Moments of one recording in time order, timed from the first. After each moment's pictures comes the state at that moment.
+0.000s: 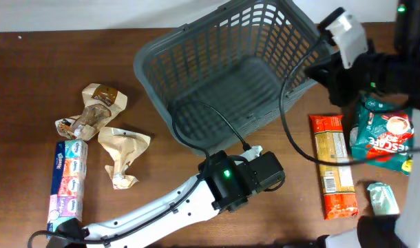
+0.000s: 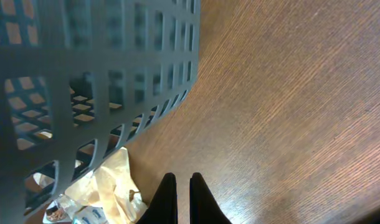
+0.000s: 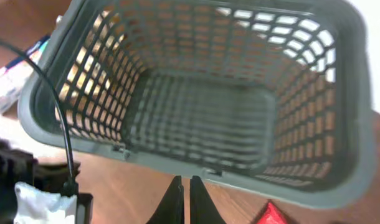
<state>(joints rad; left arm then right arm) -1.12 1.56 1.39 -1.25 -0.49 -0.07 0.03 1.65 2.32 -1.61 -0.54 -0.55</state>
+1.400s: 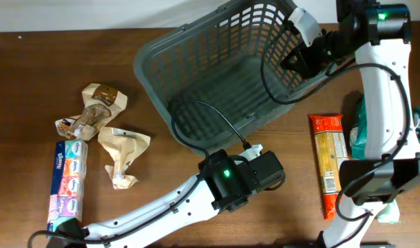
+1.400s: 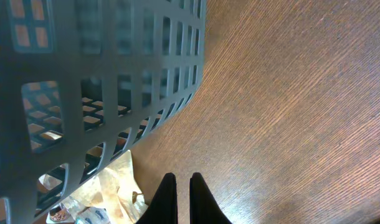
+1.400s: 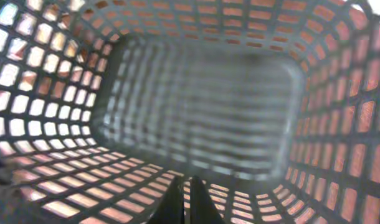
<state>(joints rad) -1.12 1.56 1.39 -1.24 -0.51 -0.07 0.03 2.02 2.32 -1.52 -0.55 -0.60</state>
